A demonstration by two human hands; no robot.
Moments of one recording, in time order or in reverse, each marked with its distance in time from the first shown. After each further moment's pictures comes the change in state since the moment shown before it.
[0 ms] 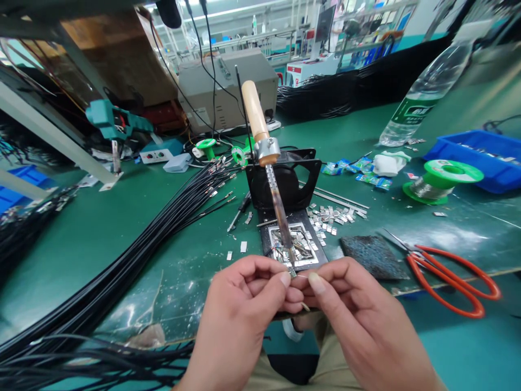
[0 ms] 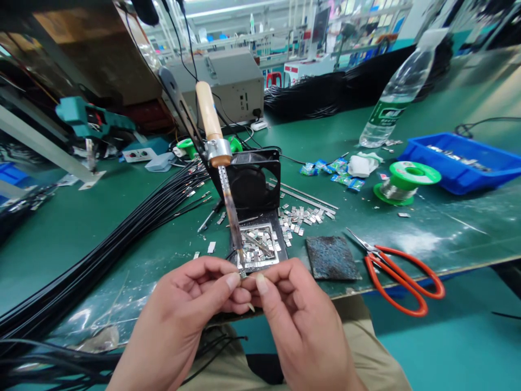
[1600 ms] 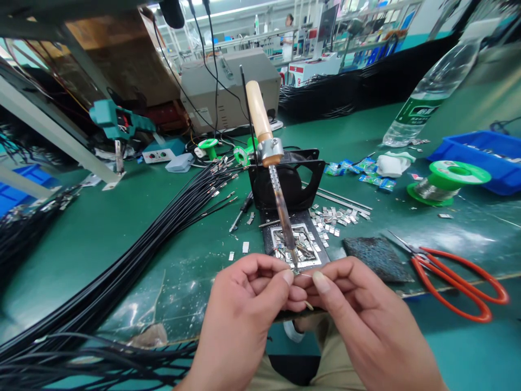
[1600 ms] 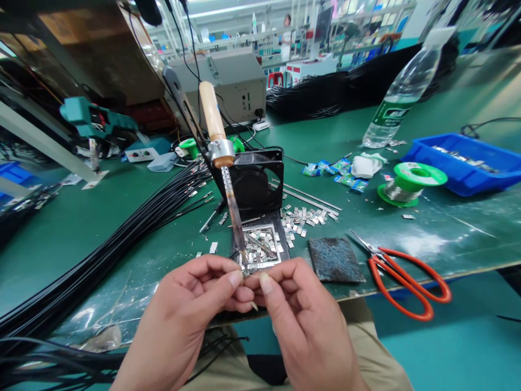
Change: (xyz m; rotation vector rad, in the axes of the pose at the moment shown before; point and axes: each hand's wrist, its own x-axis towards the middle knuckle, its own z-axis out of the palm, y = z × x) left_hand 0.001 -0.001 0.002 -0.033 -0.008 0.006; right_hand 0.002 0.000 0.002 0.081 0.027 0.012
